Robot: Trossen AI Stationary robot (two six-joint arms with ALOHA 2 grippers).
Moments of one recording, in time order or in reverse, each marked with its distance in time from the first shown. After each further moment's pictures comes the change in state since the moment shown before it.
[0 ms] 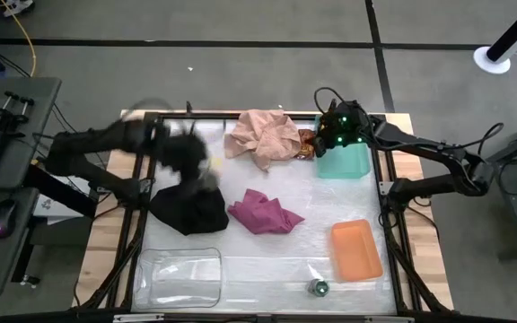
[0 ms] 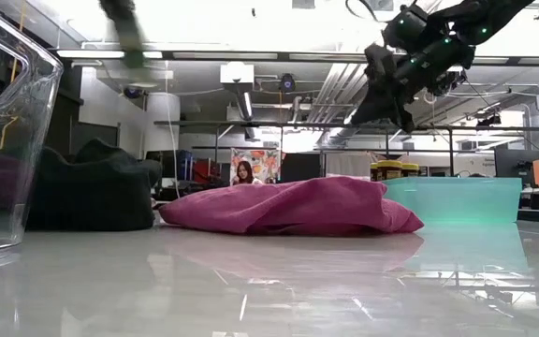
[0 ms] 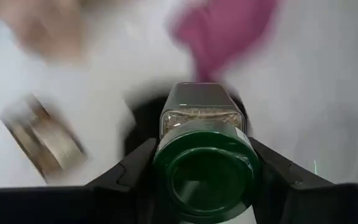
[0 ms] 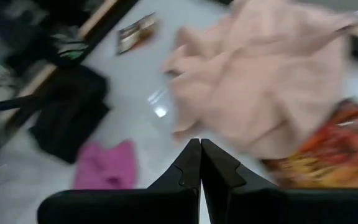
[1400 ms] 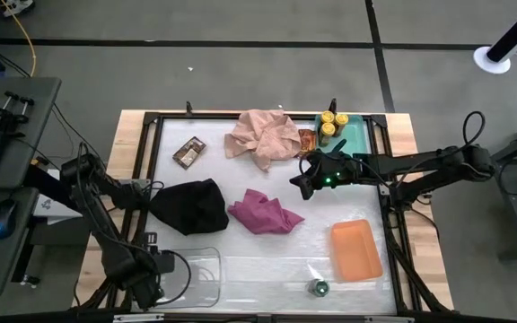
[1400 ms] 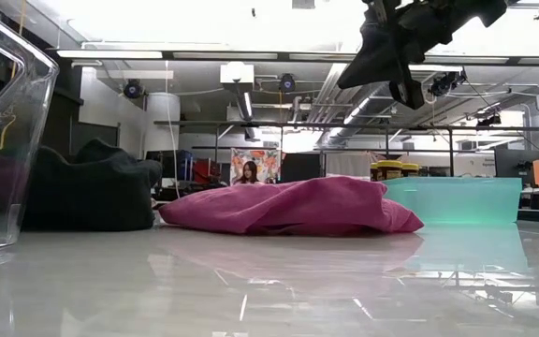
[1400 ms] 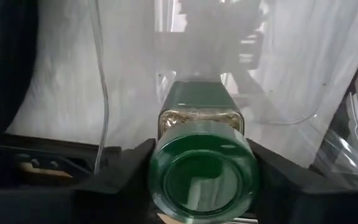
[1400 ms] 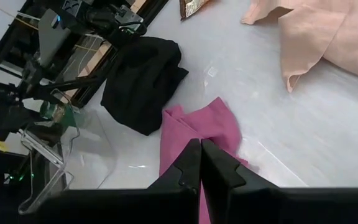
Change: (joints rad) left arm -0.991 0.309 -0.323 0.195 0.153 -0.801; right arm 0.606 -0.001 0.000 0.082 0.432 0.444
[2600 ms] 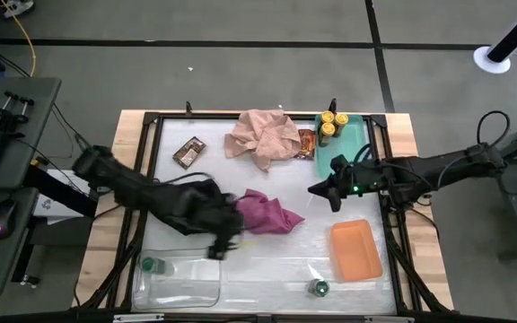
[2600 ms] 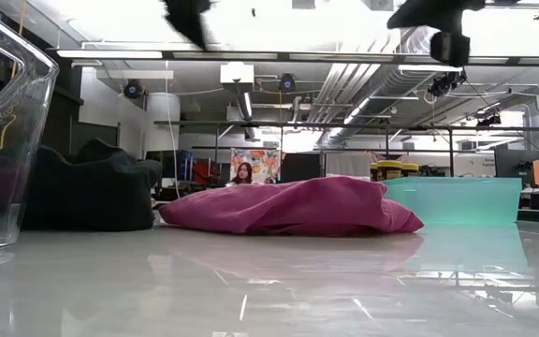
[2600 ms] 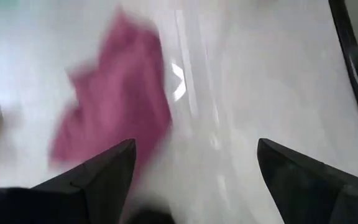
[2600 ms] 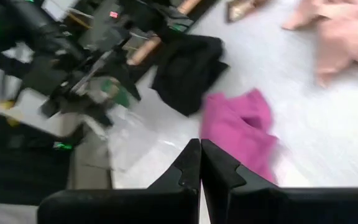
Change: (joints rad) left arm 0.663 0.042 0.224 0.432 -0.237 0.922; right arm 0.197 -0.265 0.000 -0.173 0.105 0.019
